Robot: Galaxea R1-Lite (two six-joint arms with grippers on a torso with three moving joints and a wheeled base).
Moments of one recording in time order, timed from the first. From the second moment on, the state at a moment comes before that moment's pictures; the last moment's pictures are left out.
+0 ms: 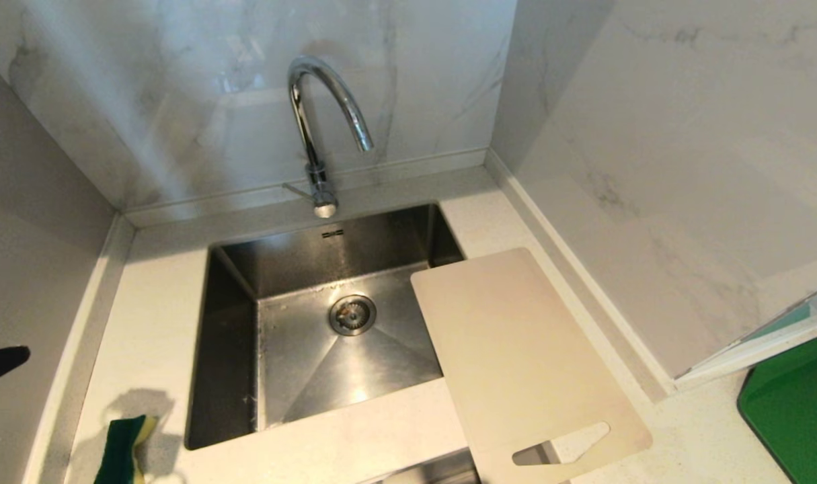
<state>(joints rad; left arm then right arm) 0.05 0.84 -0.56 0.03 -0.19 -0.01 0.00 0.00 0.00 0.00 0.01 -0.01</state>
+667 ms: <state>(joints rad) 0.03 0.24 -0.04 -0.02 -0.10 0.02 0.00 0.00 0.00 0.00 0.01 -0.01</state>
